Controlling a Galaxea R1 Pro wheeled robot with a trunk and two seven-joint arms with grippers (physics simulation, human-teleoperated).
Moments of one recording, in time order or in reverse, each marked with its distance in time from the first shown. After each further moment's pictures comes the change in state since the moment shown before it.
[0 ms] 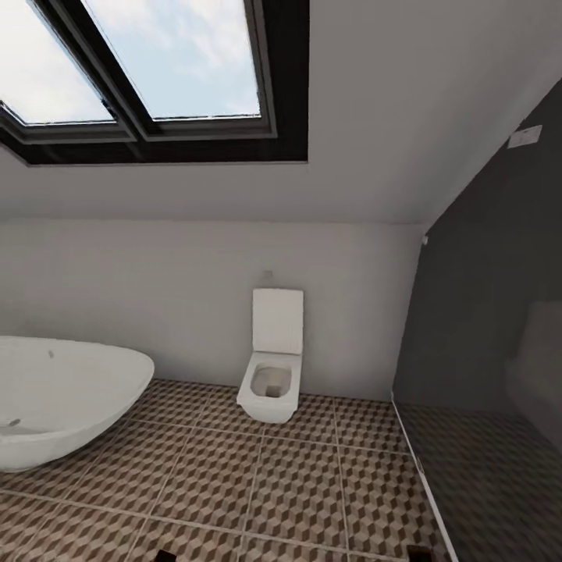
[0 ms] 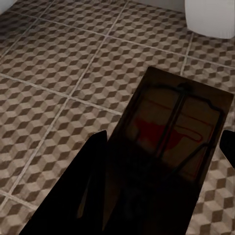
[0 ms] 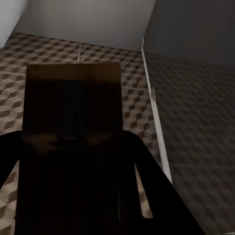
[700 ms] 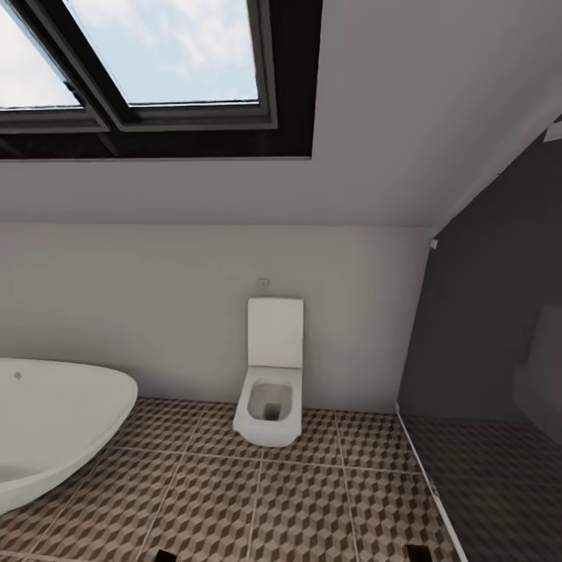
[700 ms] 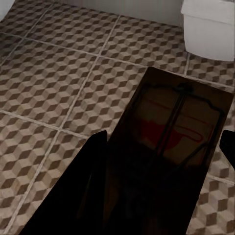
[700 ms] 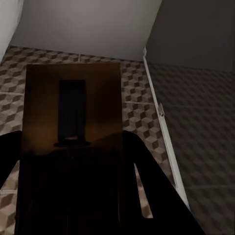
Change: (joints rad) left arm 0.000 0.000 0.000 0.001 0.000 0.000 0.000; right arm 0.000 0.000 -0.003 0.000 0.002 -0.003 0.000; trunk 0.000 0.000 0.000
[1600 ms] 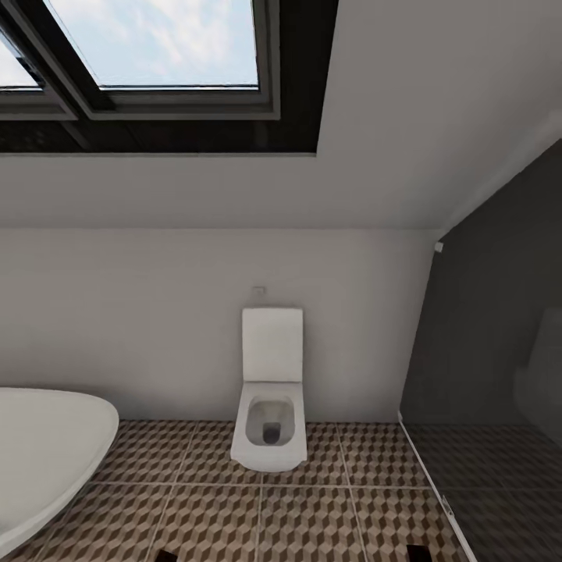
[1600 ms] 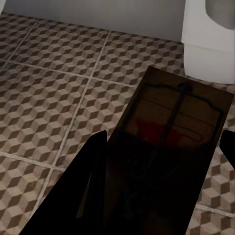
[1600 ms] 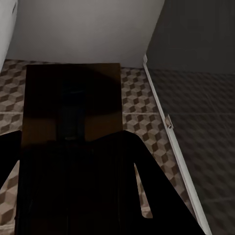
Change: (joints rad) left arm 0.000 -0.003 -0.001 0.000 0.000 0.000 0.001; right arm 0.000 0.000 0.000 0.000 0.000 0.000 0.000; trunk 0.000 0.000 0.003
